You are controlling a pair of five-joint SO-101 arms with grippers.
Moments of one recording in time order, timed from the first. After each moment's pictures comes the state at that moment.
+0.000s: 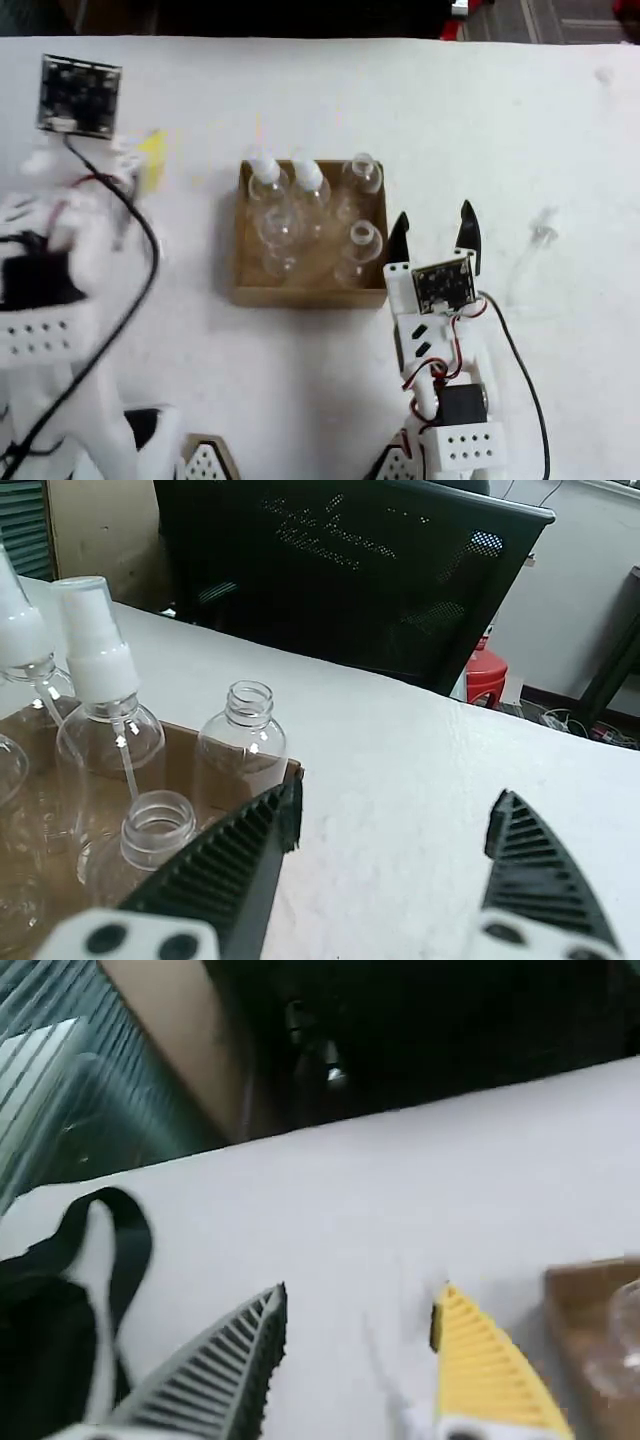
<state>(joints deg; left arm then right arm) -14.8 -40.3 20.7 58.5 -16.5 -8.6 -95.7 96.8 15.9 14.6</state>
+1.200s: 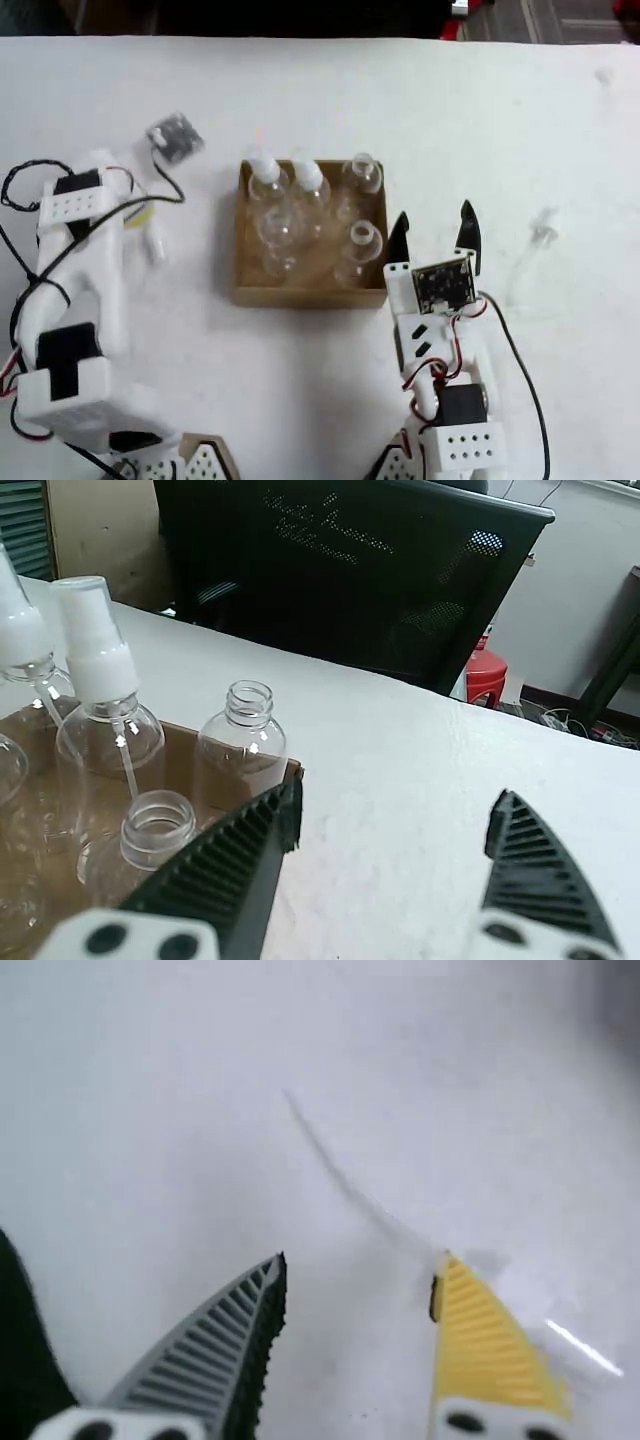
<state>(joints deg) -20.8 6.2 20.7 40.0 -58.2 -8.6 -95.7 96.8 15.9 14.6</state>
